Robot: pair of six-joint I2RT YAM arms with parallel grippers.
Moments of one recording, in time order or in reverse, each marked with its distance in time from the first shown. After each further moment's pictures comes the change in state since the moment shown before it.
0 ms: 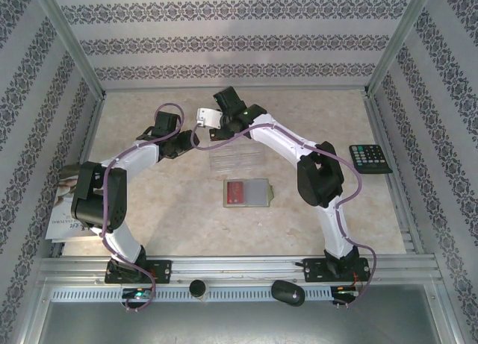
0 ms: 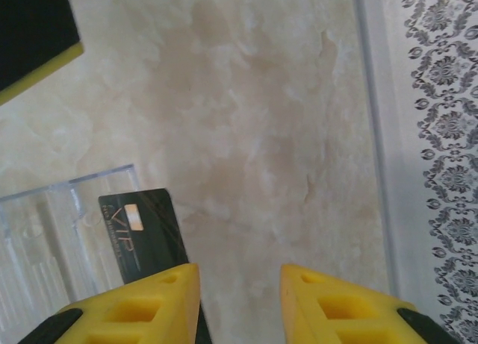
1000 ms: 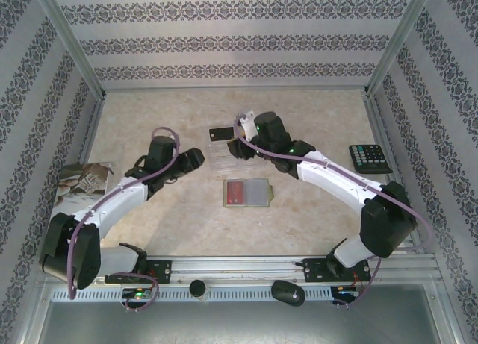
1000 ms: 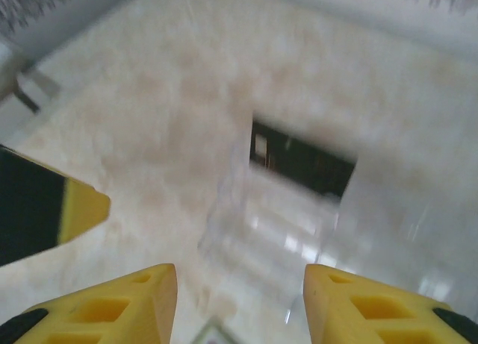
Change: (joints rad) left arm -0.171 -0.444 -0.385 0.120 0.032 -0.096; right arm 0.005 -0.655 -0.824 0.335 -0.160 1.020
